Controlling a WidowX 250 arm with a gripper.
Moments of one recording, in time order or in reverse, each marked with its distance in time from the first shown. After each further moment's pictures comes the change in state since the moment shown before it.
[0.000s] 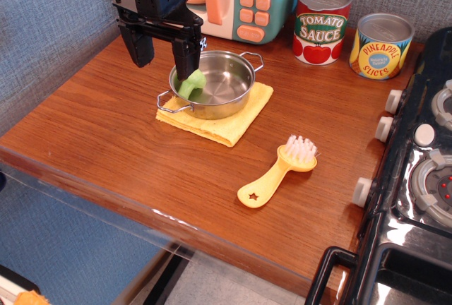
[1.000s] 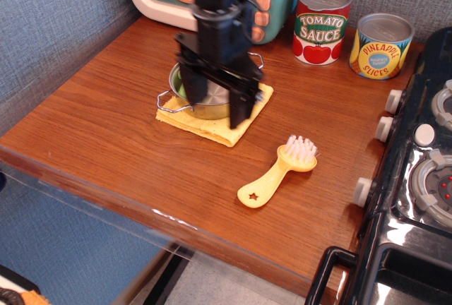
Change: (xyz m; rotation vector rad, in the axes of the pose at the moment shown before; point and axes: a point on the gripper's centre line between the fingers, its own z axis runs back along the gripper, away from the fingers) arm -0.018 -0.088 -0.017 0.003 0.041 -0.235
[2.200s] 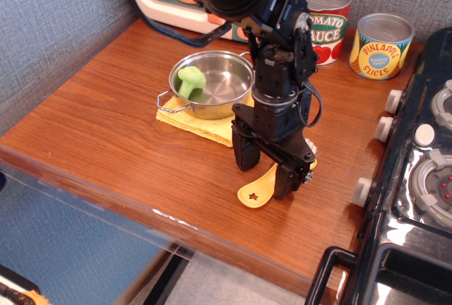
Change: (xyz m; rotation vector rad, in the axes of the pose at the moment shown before) arm 0.004 -0.054 -0.062 -0.028 0.034 -0.120
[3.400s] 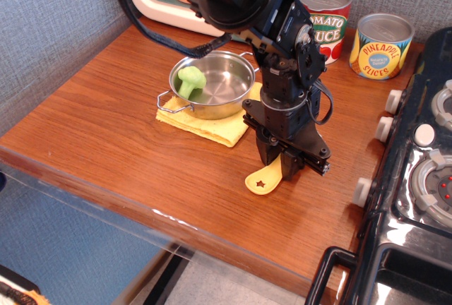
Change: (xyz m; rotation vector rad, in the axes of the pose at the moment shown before) arm 0.012 -0.003 -0.003 0.026 -0.151 0.071
